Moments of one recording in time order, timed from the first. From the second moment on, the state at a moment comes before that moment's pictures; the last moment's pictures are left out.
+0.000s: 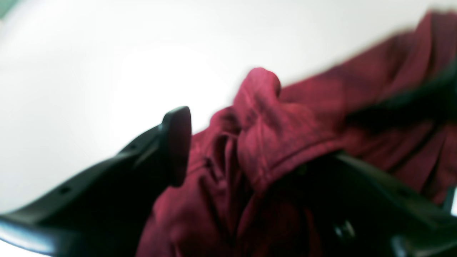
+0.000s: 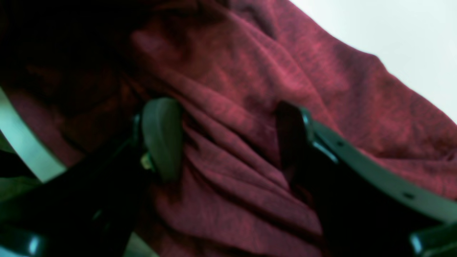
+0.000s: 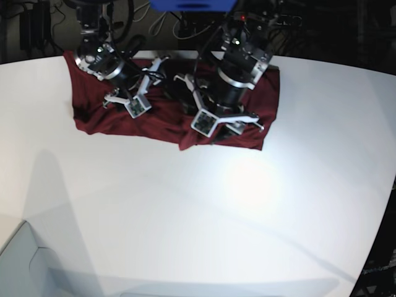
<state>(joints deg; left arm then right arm) 17.7 1.6 21.0 111.7 18.3 -11.7 30.7 -19.1 0.2 5.2 94.8 -3.9 39.9 -22.0</state>
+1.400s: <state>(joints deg) 15.6 -7.2 41.9 102.6 53.9 4.6 29.8 -19.8 0.2 5.2 94.8 -3.9 39.9 -21.9</state>
